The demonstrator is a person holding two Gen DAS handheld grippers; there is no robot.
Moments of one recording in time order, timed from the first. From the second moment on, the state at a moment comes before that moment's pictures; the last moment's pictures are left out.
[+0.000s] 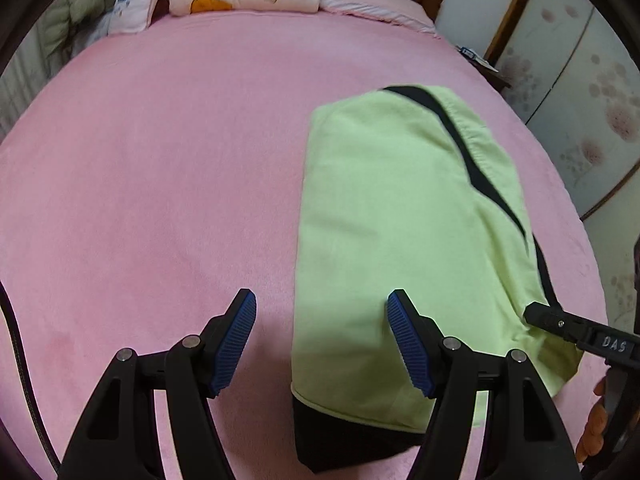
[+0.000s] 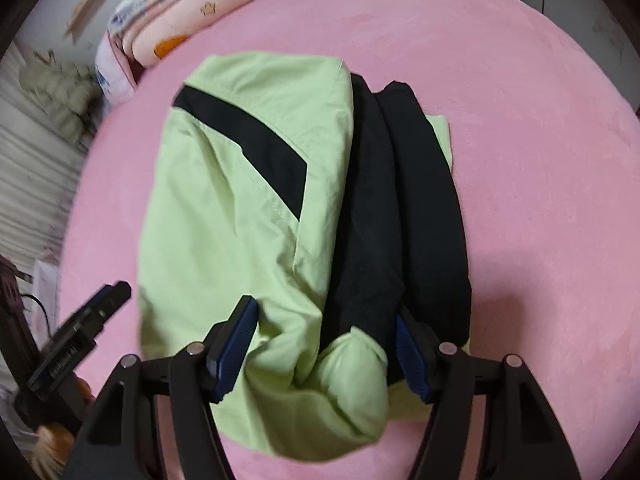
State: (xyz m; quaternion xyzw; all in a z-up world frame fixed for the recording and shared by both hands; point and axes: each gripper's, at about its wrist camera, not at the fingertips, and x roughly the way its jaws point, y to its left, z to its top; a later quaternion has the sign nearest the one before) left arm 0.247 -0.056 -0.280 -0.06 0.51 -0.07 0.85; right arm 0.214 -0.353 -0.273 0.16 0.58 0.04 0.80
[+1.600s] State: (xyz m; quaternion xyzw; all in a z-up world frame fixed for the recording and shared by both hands) left arm 0.225 -0.072 -0.210 -0.10 0.49 -0.12 0.86; right arm 0.164 -0.368 -0.199 0.13 0.46 -0.02 0.88
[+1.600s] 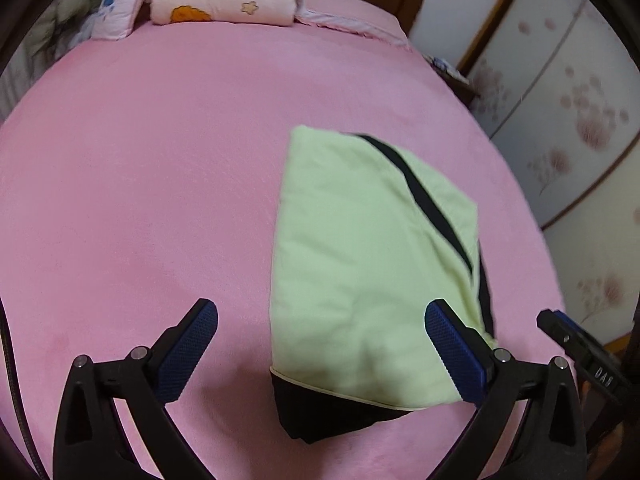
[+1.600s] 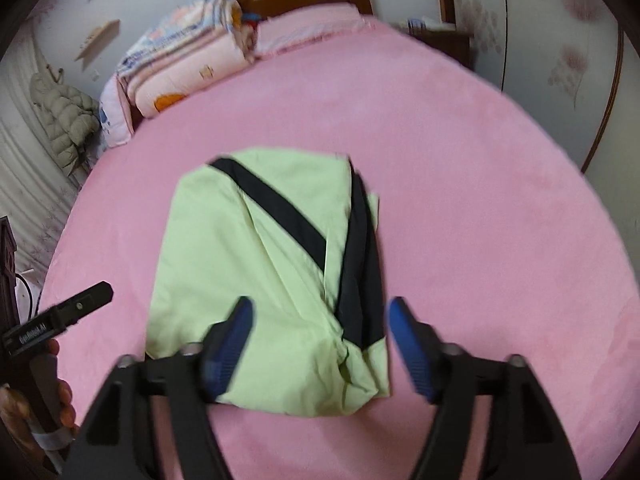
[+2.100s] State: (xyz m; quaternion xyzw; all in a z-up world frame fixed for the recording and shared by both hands) left arm 0.236 -0.069 -0.249 -0.11 0.51 -0.14 0.84; right arm 0.184 -0.361 -0.240 0.05 0.46 0.01 0.88
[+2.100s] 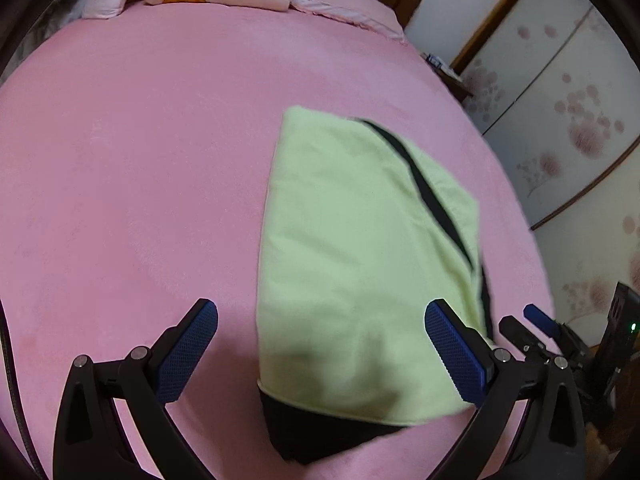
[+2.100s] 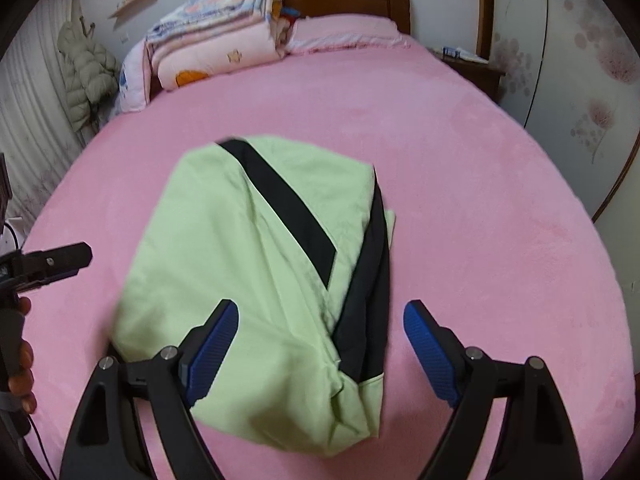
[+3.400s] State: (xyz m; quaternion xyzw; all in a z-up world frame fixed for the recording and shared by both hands) left arm 0.237 -0.109 -0.252 -0.10 0.50 -0.19 0.84; right arm 0.205 -0.357 -0.258 0.10 0.52 0.09 0.84
